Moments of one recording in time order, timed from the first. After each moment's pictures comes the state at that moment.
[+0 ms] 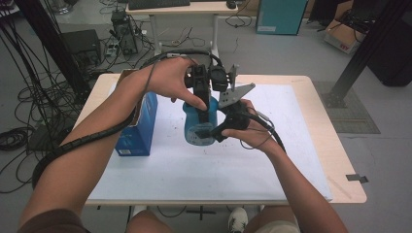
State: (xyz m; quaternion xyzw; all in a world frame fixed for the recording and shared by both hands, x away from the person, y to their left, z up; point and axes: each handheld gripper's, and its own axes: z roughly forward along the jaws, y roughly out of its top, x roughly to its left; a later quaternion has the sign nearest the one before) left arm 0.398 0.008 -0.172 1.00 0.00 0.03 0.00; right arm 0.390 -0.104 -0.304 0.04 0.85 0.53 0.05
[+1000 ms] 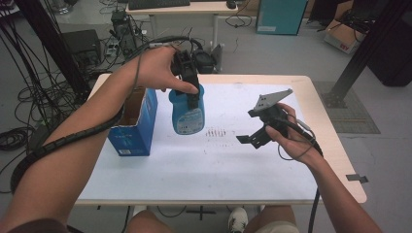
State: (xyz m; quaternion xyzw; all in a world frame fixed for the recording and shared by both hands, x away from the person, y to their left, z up) left arm 0.417 0.043 -0.147 0.98 0.21 0.04 0.00; right arm 0.368 -0.202 -0.302 0.21 0.89 0.40 0.11
